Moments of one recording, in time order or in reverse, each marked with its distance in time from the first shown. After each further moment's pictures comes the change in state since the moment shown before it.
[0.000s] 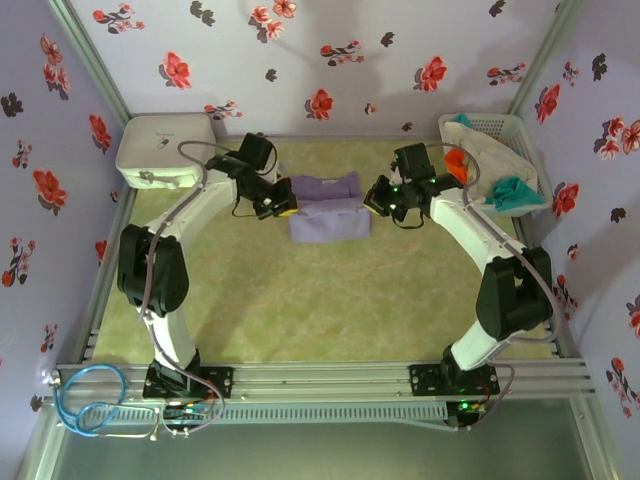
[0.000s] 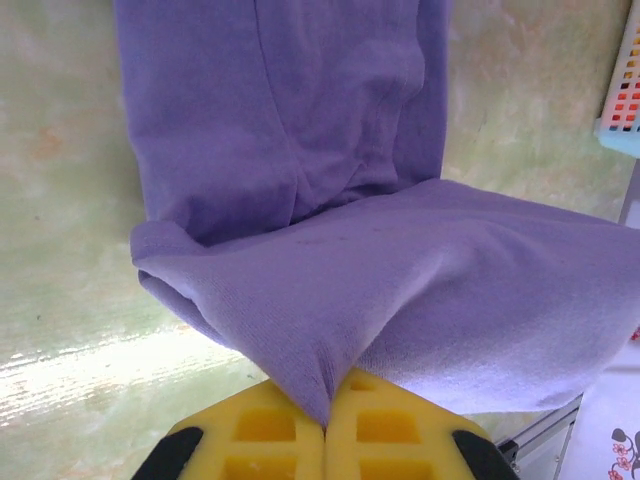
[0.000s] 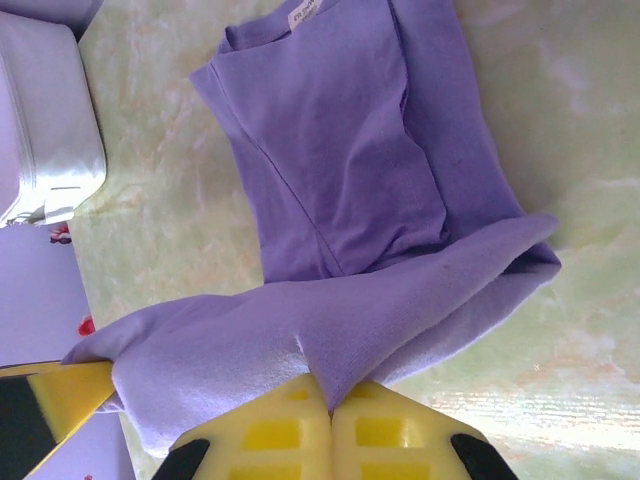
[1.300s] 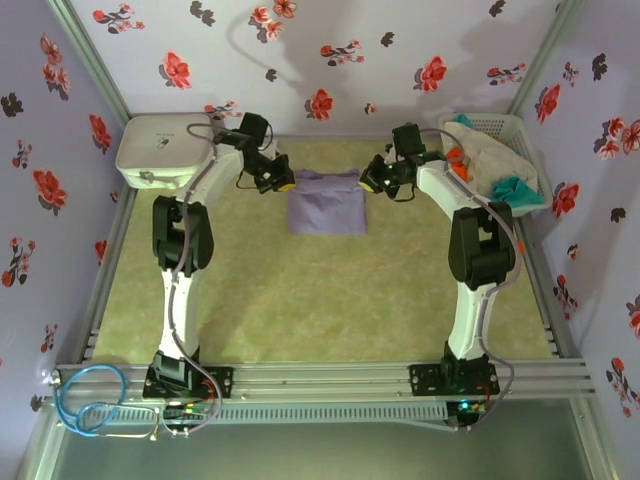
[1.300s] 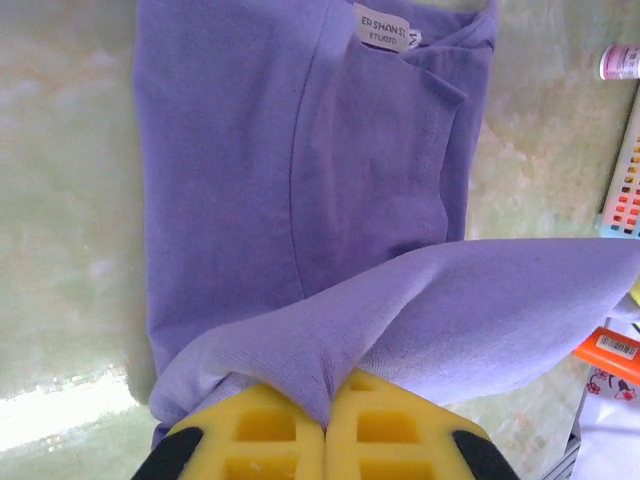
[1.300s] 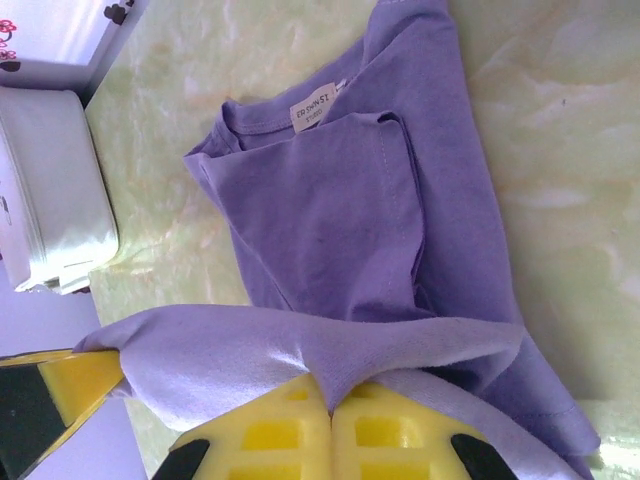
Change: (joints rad) left arm 0.114 0.415 0.462 -0.088 0.073 0.101; right arm -0.089 0.399 0.309 0.074 -0.119 -0.029
